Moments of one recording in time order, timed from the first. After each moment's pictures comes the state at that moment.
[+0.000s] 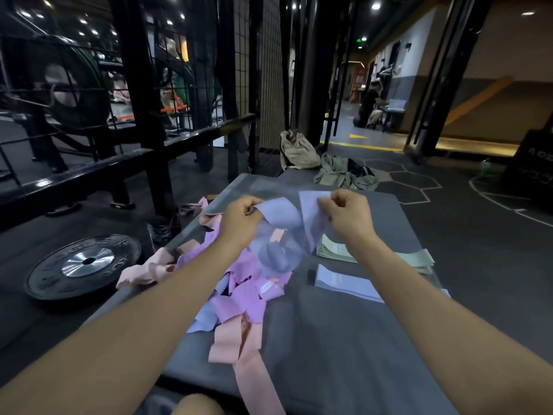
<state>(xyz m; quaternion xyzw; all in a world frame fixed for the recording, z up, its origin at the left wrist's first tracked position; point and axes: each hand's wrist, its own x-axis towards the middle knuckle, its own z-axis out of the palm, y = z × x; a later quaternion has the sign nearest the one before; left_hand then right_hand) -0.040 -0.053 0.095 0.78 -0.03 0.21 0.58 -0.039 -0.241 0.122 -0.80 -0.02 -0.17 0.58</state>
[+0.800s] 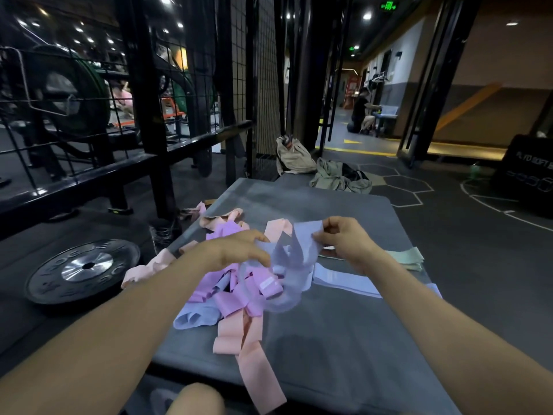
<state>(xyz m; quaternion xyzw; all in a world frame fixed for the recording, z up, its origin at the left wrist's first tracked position) -0.086 -0.037 0.104 0.88 -0.06 -0.16 0.44 -0.079 -0.254 0.109 -0.78 -0.05 0.03 0.62</state>
